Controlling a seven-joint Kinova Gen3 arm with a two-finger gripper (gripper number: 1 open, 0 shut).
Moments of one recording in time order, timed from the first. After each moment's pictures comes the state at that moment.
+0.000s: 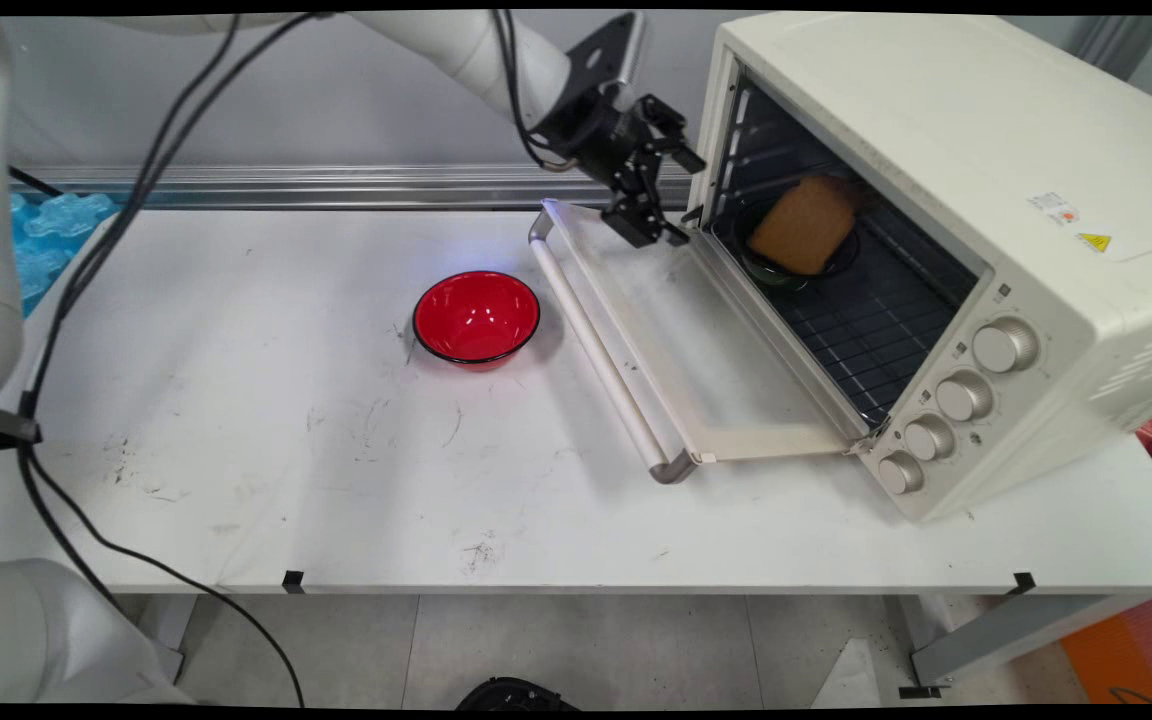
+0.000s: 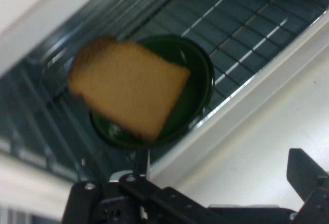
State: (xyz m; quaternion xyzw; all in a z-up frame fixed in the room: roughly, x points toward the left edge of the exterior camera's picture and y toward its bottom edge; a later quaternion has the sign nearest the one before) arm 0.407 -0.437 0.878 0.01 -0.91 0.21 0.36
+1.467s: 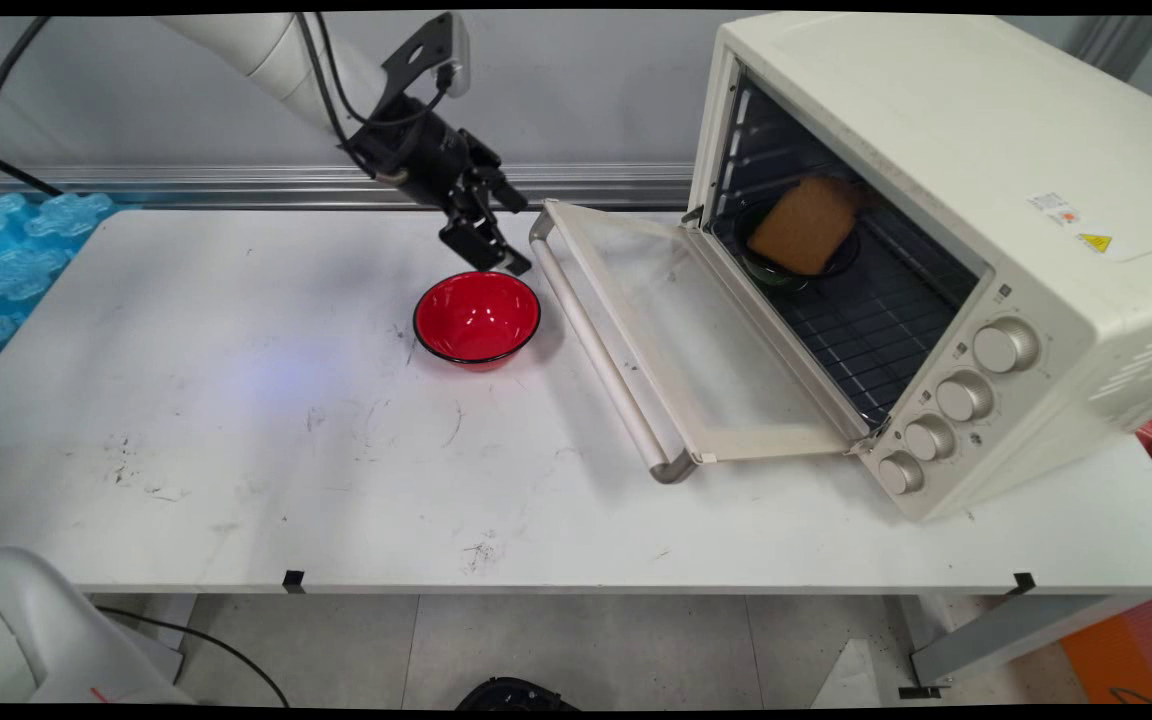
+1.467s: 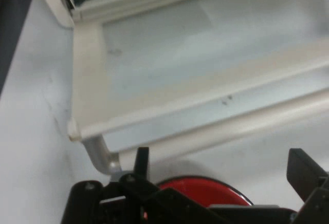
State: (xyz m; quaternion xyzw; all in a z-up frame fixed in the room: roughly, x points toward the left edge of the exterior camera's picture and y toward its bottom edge) arm 0.514 -0.332 0.898 0.23 -0.92 0.13 0.30
